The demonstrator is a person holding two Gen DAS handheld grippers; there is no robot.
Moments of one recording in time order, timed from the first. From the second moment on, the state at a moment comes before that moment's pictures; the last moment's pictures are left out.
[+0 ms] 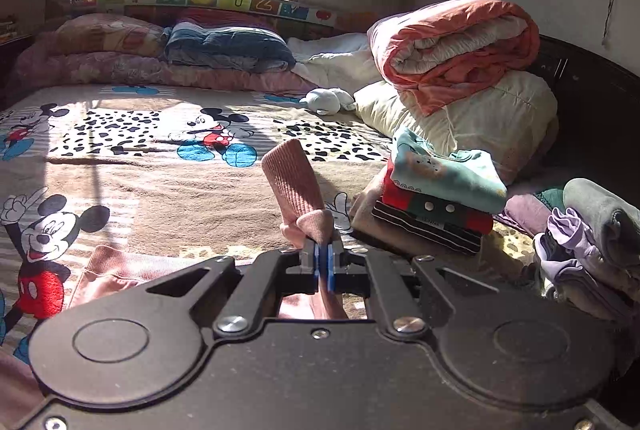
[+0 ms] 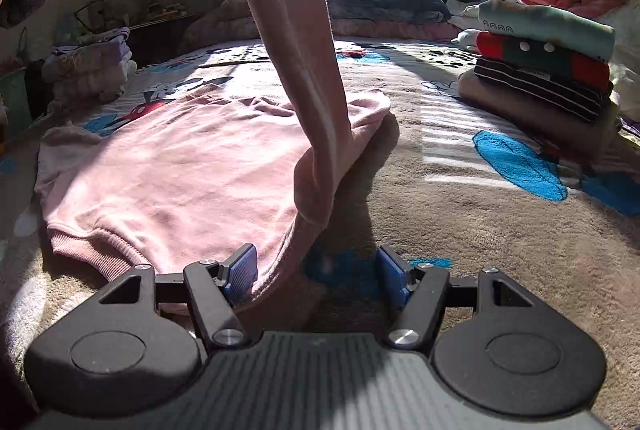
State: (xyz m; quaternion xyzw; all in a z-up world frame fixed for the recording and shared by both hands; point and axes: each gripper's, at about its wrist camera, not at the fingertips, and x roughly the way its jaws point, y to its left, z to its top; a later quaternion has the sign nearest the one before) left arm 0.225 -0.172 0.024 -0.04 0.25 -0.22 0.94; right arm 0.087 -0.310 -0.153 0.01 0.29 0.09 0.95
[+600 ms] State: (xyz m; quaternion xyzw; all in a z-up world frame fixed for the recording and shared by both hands) left arm 0.207 -0.092 -0.010 -0.06 0.15 -0.24 0.96; right arm 0.061 -0.278 -0.150 -0.07 0.27 0.07 0.96
